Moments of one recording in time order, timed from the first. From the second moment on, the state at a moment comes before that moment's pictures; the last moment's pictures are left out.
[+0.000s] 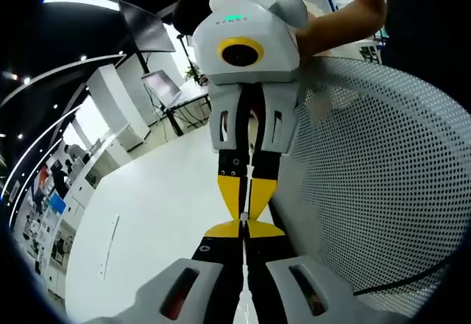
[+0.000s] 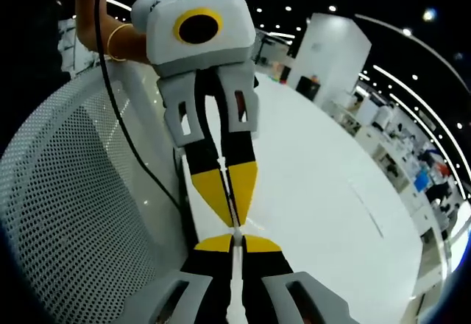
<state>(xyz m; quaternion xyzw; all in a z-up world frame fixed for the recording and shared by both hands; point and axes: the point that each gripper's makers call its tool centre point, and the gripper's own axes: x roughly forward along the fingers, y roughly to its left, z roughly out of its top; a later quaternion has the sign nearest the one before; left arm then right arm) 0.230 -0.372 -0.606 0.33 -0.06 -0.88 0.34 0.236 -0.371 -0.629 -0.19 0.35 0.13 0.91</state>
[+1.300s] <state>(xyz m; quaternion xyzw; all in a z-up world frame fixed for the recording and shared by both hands) 0.255 -0.359 -0.591 0.31 -0.03 -0.87 0.37 0.234 -0.378 -0.631 -0.17 0.36 0.11 0.91</state>
